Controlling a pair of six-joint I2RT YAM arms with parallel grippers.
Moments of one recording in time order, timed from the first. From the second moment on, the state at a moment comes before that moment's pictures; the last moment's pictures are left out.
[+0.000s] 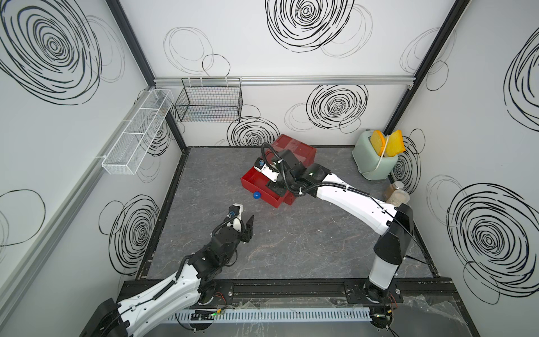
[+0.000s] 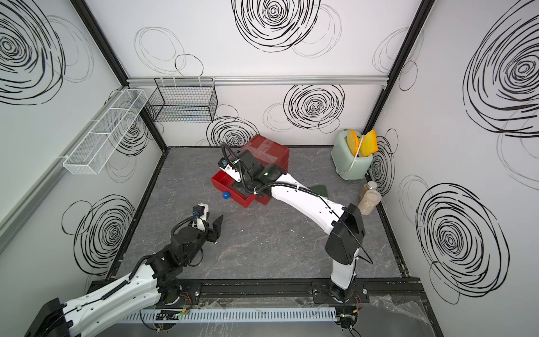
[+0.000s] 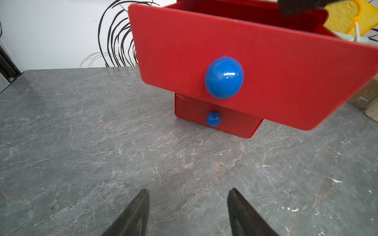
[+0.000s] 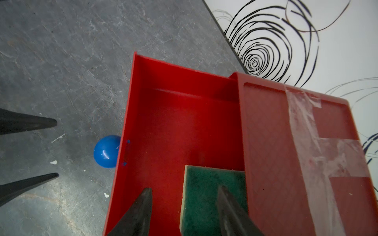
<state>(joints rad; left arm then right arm) -0.73 0.66 0.17 0.15 -0.43 -0.28 0.89 1.82 1.77 -0.77 0.15 -0.28</state>
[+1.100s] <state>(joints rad) -0.73 0.65 0.17 0.15 -0.43 -0.28 0.86 2.05 1.99 -0.98 0.18 -0.41</state>
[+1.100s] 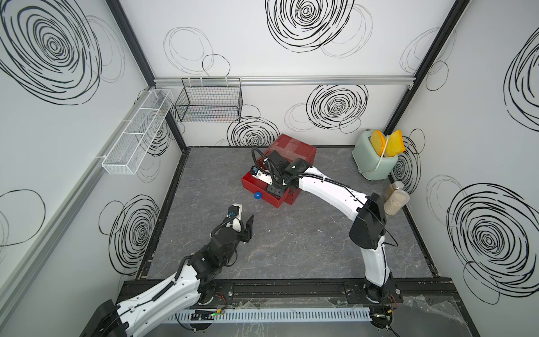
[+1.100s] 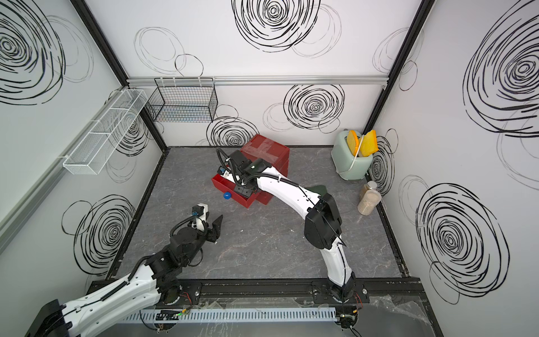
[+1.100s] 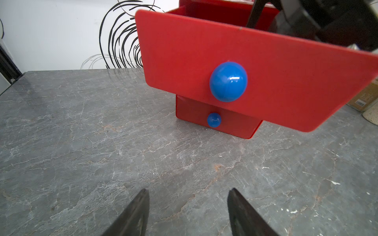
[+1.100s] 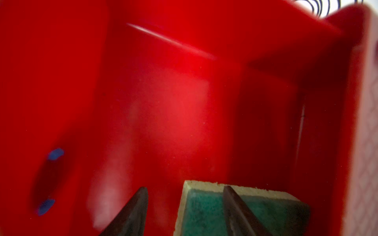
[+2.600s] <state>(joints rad) -0.73 0.65 0.17 0.15 -0.43 -0.28 0.64 1.50 1.79 -0.67 -0.41 -0.24</state>
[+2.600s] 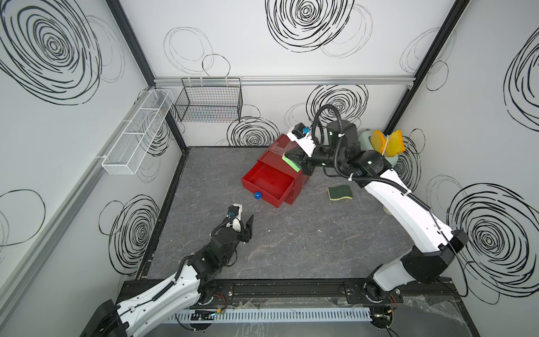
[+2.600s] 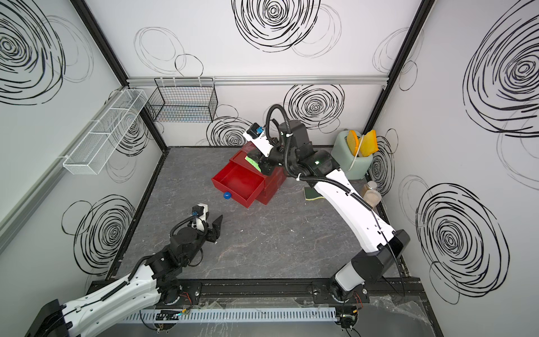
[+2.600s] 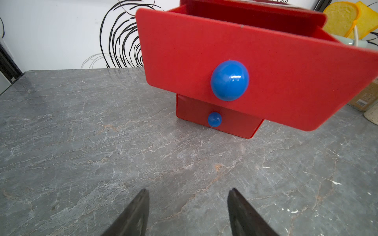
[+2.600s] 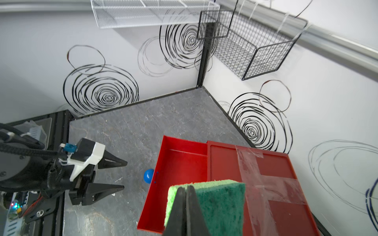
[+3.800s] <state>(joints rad) -0.73 0.68 0.17 0.15 -0.43 -0.28 0.16 2.05 1.61 -0.44 0.08 -0.07</state>
